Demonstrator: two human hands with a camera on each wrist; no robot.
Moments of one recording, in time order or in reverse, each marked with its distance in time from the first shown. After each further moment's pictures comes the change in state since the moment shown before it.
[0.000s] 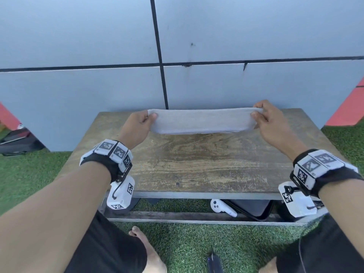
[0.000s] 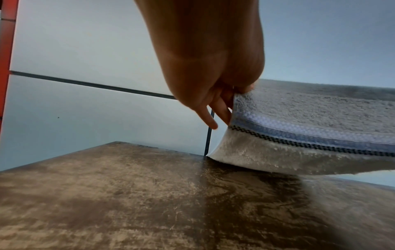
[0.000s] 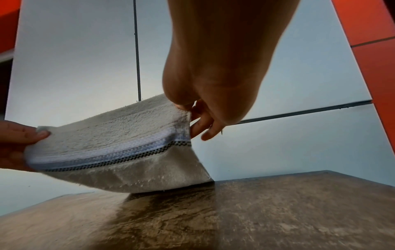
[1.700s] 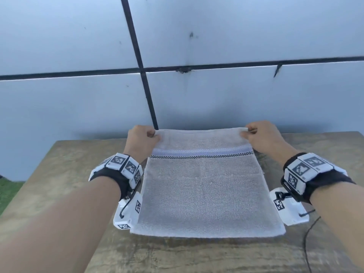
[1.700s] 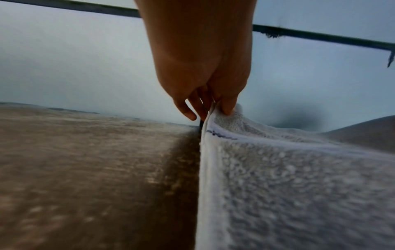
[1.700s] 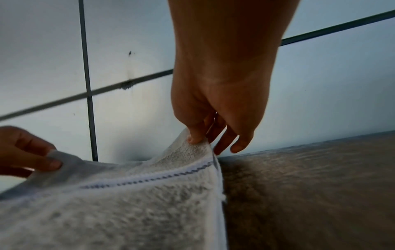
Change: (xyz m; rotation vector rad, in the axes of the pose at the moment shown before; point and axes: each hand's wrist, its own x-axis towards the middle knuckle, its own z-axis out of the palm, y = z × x) left_hand 0.216 -0.087 0.095 0.163 0.080 -0.163; right_hand 0.207 0.116 0.118 -0.248 -0.148 0.304
